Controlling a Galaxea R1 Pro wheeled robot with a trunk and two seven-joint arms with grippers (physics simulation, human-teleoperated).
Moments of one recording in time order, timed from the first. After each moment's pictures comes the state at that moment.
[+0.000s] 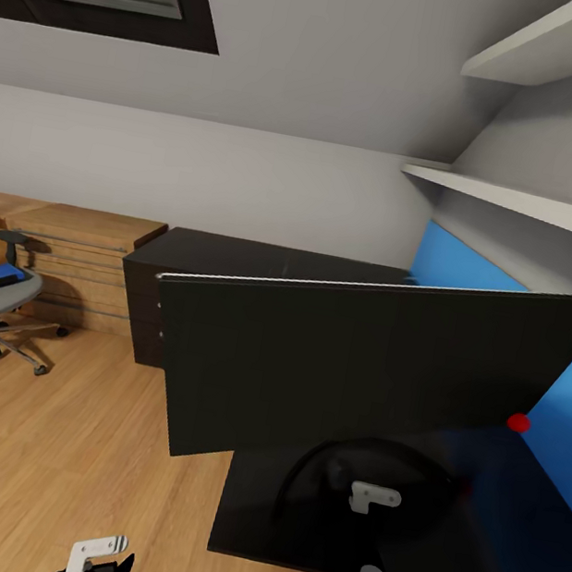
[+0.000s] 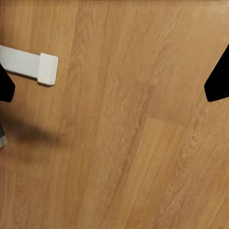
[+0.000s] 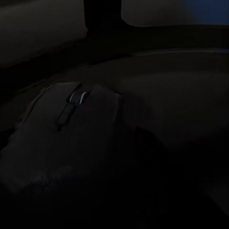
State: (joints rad) left arm -0.09 0.01 0.03 -0.84 0.24 0.07 0.01; right arm -0.15 0.06 0.18 -1.26 -0.04 0.13 -0.28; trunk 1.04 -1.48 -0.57
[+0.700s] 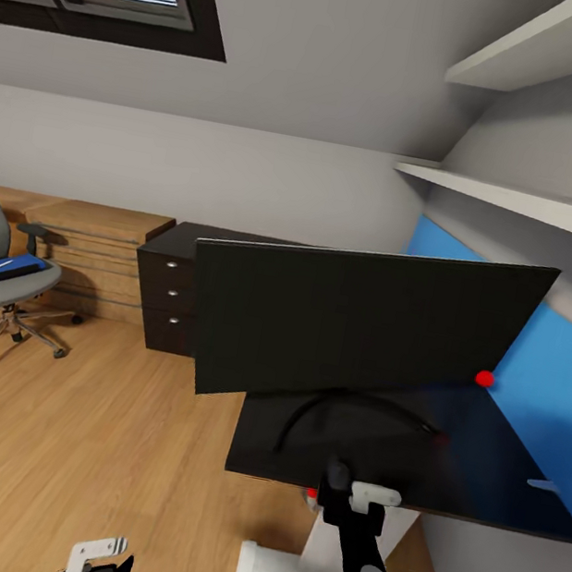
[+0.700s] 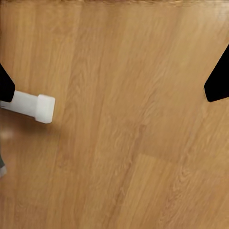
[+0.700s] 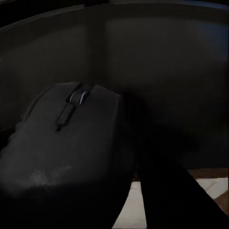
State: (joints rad) left arm -0.09 0.01 0.04 -0.83 0.24 0.07 0.01; right arm -0.15 0.06 0.18 -1.26 -0.04 0.13 -0.28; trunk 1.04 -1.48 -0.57
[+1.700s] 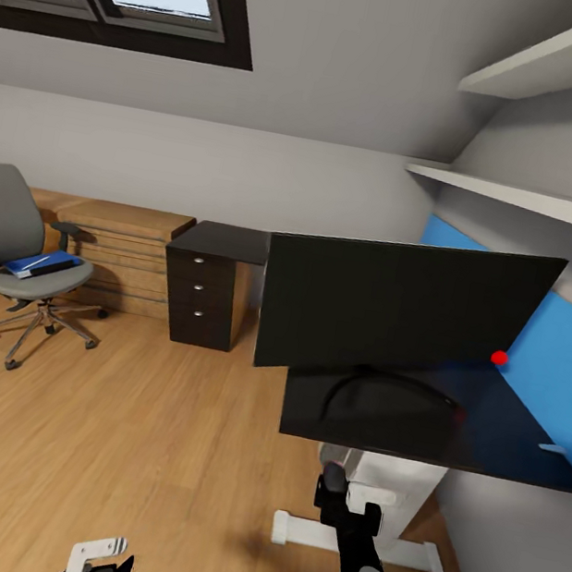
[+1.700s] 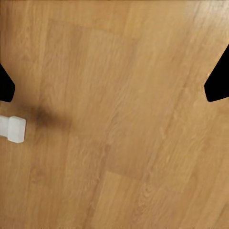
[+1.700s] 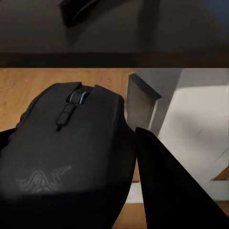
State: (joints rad) left arm -0.09 0.01 0.04 -0.83 0.24 0.07 0.01; right arm -0.15 0.05 0.19 -1.25 -0.04 0.13 -0.26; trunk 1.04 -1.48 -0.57
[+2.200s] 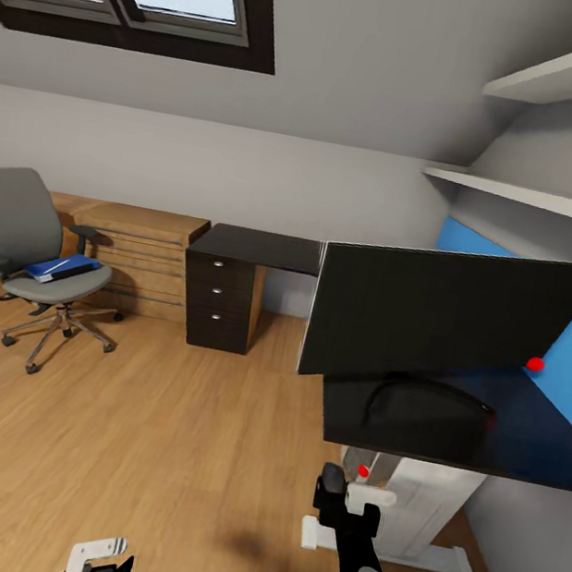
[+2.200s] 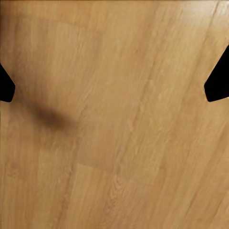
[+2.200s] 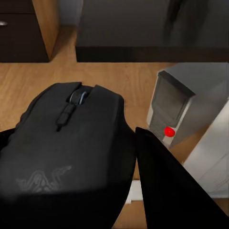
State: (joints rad) left arm -0.09 0.01 0.04 -0.83 0.24 0.07 0.01; right arm -0.15 0.06 0.19 -1.24 -0.04 0.13 -0.26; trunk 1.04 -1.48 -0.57
